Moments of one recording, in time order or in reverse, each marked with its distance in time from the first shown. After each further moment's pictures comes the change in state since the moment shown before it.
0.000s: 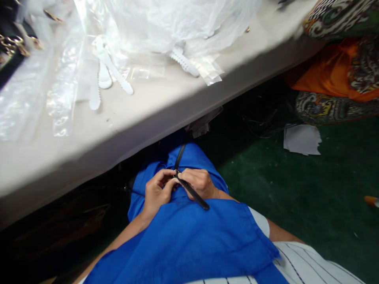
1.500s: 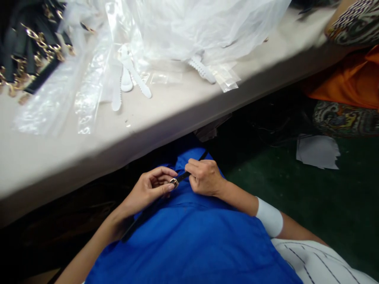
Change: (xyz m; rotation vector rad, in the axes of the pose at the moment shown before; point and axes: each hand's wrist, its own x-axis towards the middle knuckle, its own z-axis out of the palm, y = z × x) left_hand 0.022 0.047 -0.065 -0.263 -0.396 -0.275; right_hand 0.041 0.012 -0.014 -0.347 -0.290 0.090
